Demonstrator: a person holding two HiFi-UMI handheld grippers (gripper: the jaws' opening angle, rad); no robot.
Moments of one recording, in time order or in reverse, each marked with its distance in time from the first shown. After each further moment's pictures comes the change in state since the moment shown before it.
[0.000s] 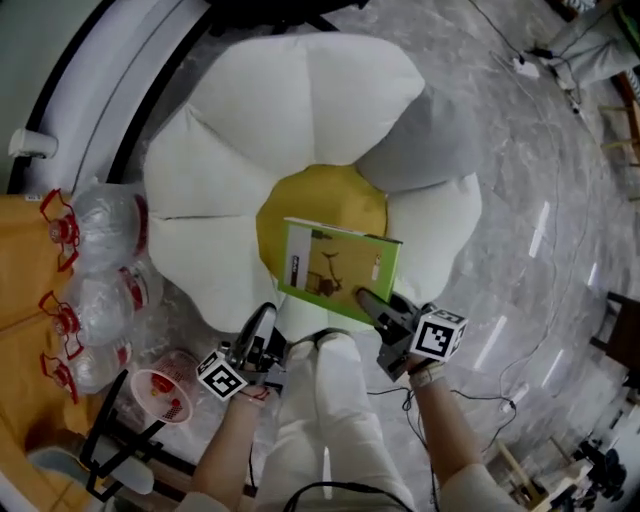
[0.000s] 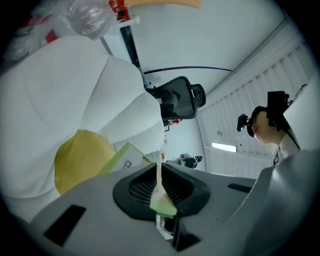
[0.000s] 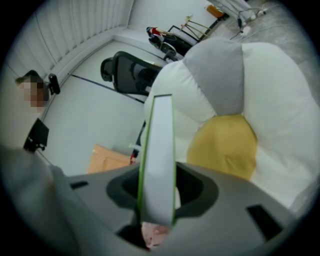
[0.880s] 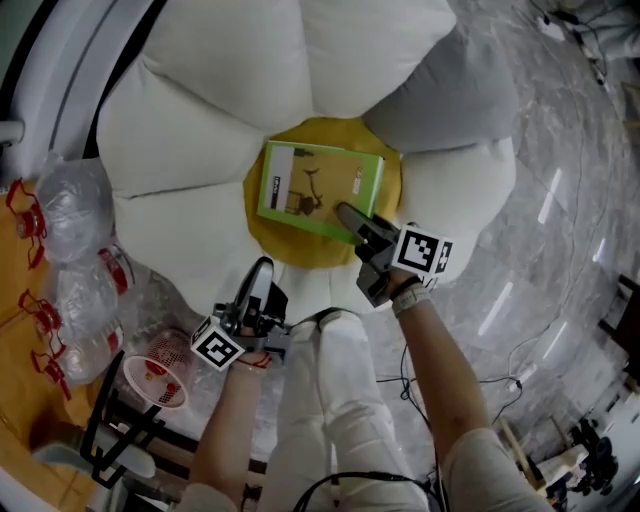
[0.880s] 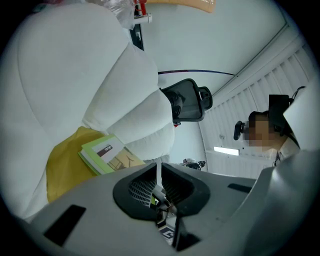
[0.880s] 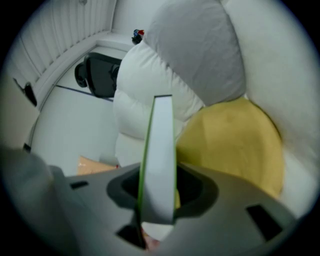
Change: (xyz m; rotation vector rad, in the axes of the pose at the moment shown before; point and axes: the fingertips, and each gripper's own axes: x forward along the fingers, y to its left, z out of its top) left arm 0.046 0.063 -0.004 -0.021 -0.050 0.005; right arm 0.116 -0.102 0.035 0.134 -0.022 0.028
